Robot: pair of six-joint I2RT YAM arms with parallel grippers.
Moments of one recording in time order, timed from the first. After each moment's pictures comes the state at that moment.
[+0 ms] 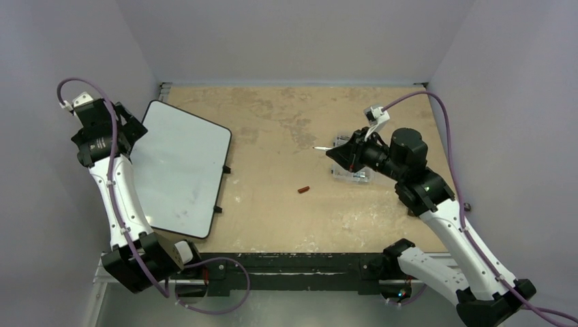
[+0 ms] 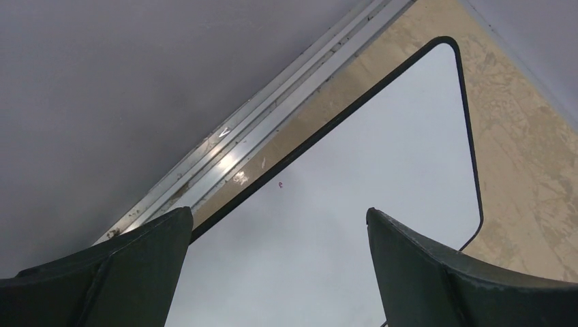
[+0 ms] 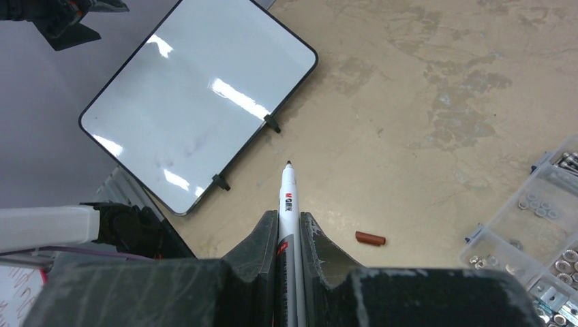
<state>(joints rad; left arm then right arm) 0.47 1.20 1.33 -0.74 -0.17 -0.31 0.48 0.87 1.00 -0.37 -0.33 0.38</state>
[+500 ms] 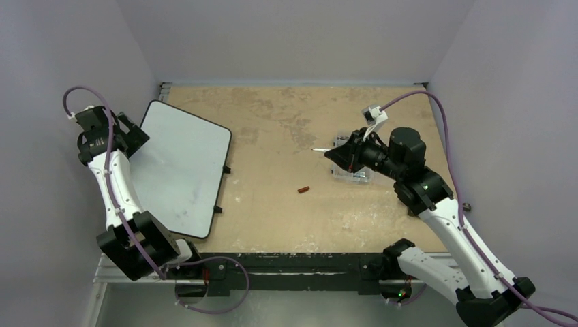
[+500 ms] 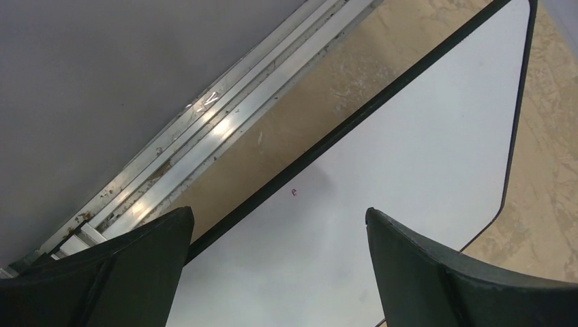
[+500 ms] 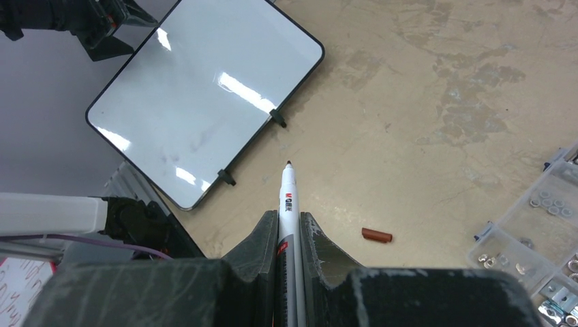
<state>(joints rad) 0.57 1.29 1.25 -0.70 -0.03 -0.32 0.48 0.88 1.00 -0.37 -0.36 0.39</state>
